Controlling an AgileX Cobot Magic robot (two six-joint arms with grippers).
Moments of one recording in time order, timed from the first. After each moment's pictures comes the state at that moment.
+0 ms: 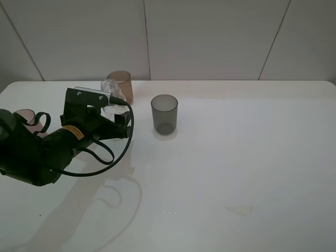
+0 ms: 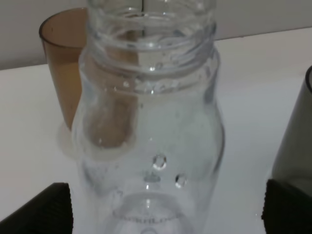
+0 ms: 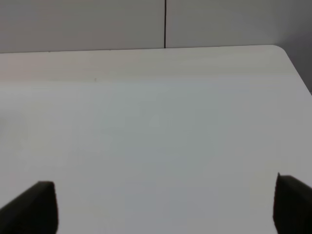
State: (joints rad) left arm -0.58 2.03 -0.49 -0.27 -1.21 0.00; right arm -0.11 0.00 -0.52 0.00 1.06 -0.01
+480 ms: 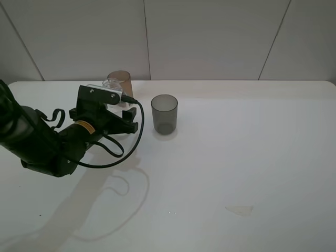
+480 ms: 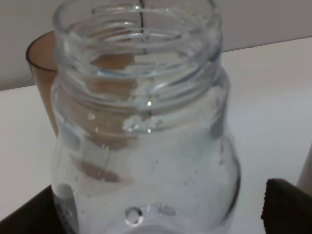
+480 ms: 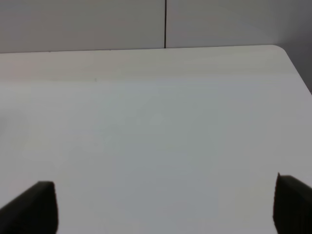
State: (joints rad) left arm -0.58 2.11 -0.59 -0.30 -1.21 0.07; right arm -0.11 0.00 -0.52 0.00 1.06 -0.01
